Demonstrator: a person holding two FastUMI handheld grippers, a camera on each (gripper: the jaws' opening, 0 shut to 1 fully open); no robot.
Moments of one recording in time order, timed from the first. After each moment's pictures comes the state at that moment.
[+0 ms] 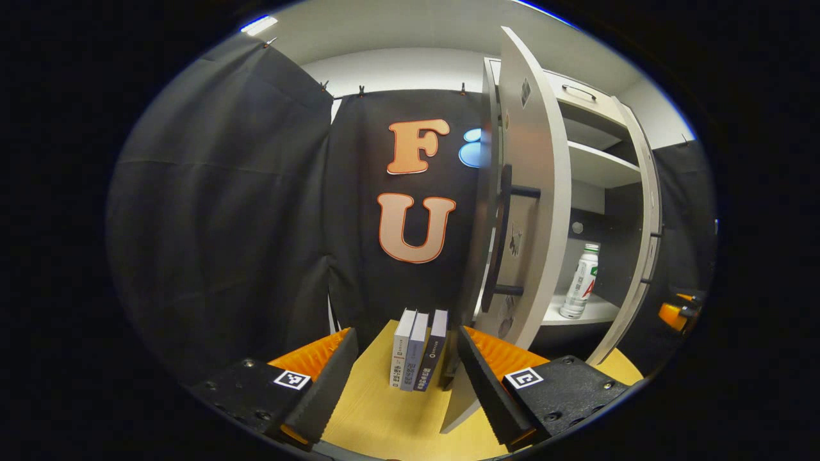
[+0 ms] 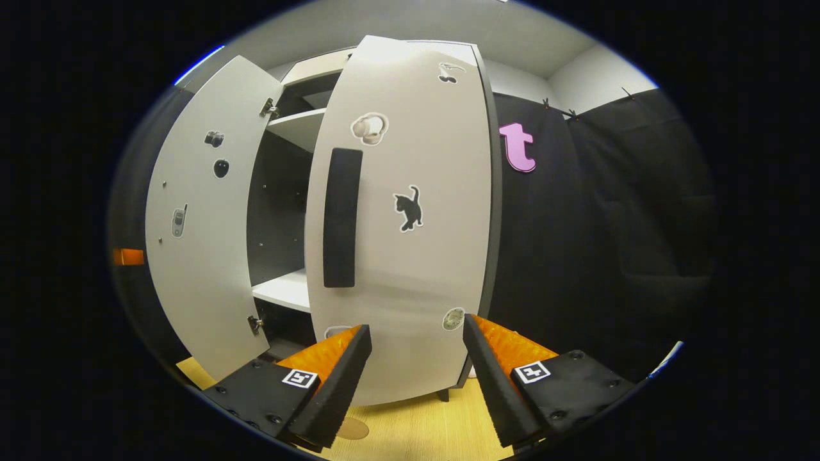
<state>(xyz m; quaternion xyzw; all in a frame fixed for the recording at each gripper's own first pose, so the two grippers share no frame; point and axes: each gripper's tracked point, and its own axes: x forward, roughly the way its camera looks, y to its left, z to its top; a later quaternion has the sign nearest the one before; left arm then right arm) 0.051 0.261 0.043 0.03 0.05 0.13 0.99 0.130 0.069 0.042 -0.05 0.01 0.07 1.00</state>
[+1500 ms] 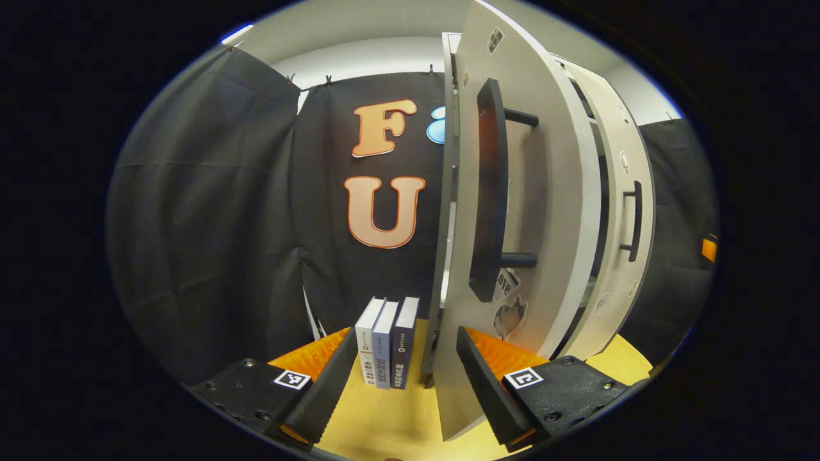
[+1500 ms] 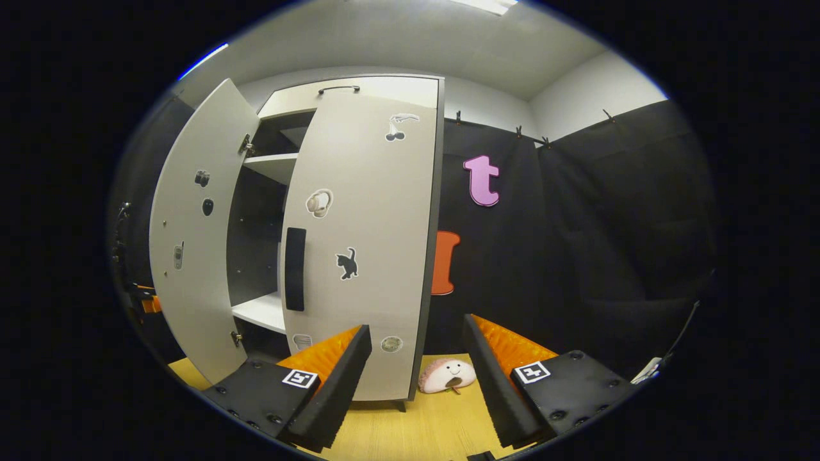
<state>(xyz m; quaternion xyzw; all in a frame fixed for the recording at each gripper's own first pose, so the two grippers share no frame) 0.102 0.197 -0.006 0.05 0.08 0.08 0.99 0.076 -0.017 0.113 -0.06 -0.05 0.02 1.00</state>
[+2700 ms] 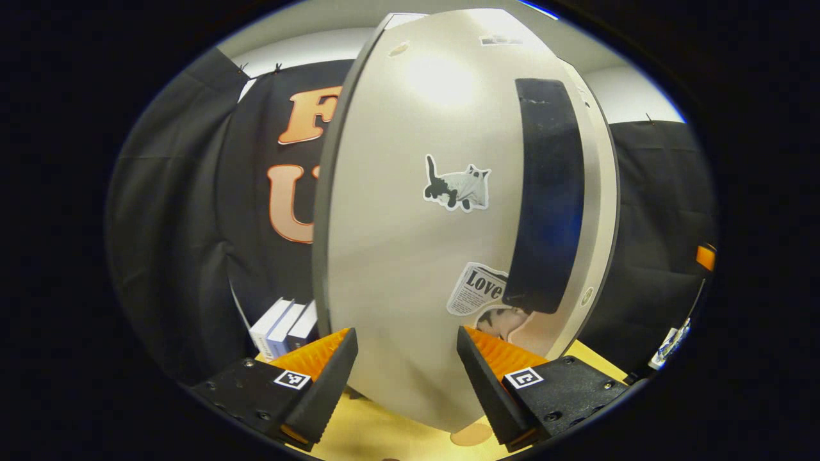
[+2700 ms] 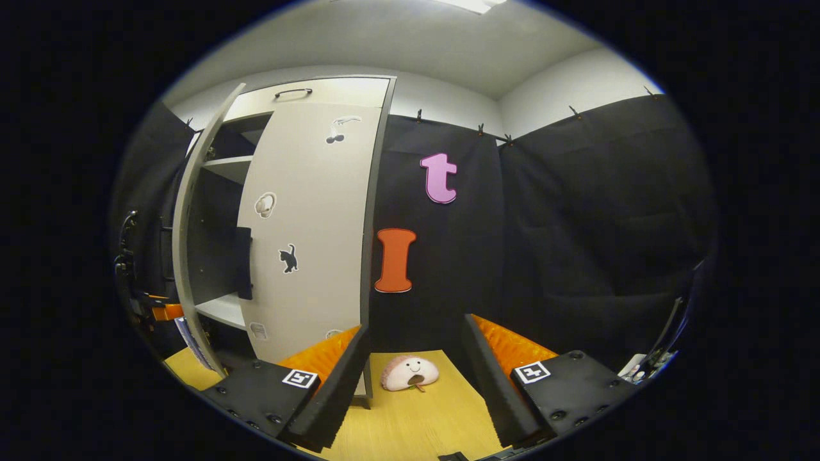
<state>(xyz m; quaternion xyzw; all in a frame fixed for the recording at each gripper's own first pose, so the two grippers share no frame) 0.190 0.066 -0.035 0.02 0.09 -0.04 0.99 0.063 -0.105 0.108 -0.04 -0.05 -0.06 1.00</state>
